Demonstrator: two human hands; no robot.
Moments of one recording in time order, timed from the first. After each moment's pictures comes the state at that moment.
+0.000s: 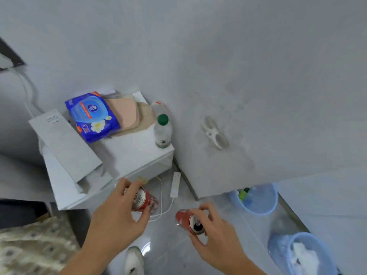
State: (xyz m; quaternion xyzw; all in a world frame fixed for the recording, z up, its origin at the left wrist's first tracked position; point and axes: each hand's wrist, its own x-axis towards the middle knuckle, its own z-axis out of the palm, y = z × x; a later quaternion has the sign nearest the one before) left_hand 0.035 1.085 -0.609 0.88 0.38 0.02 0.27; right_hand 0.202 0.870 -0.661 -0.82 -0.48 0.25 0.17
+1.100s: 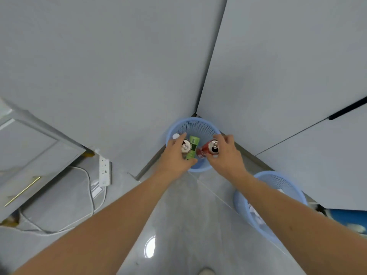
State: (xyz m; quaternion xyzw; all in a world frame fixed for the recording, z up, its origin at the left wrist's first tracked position) left_hand 0.382 0.786 -0.909 0.83 0.25 -0.08 0.49; right_hand 0.476 0.618 -0.912 -0.94 -0.18 0.16 0.24
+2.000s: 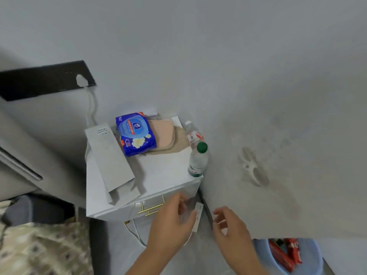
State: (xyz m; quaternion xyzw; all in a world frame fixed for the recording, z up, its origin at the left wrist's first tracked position) left_hand 0.096 1.075 -0.653 0.75 0.48 0.13 0.44; right_hand 0.242 0.955 -0.697 -0.83 -0.36 0.26 0.34
